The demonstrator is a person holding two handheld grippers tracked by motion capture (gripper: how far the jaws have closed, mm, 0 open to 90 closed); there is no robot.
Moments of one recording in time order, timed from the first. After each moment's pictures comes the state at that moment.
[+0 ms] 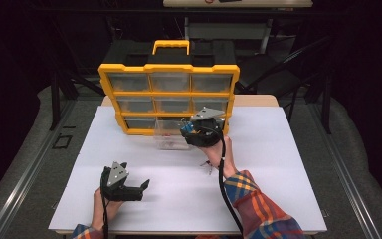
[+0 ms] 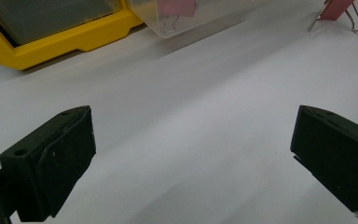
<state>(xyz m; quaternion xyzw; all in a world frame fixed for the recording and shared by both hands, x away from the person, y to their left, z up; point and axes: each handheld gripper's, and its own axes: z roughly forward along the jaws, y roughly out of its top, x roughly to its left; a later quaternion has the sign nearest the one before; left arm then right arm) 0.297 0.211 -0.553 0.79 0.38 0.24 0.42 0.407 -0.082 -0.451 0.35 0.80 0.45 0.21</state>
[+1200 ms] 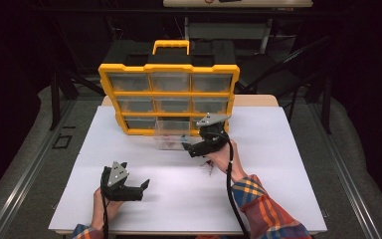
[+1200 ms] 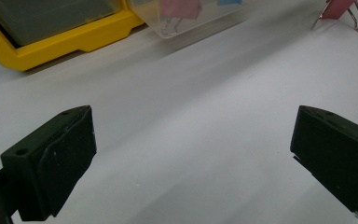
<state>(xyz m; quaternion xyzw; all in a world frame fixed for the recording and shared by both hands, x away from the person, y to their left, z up) 0.298 0.211 -0.553 0.79 0.38 0.24 0.42 0.397 -0.104 -0.464 0.32 0.82 0.44 0.17</state>
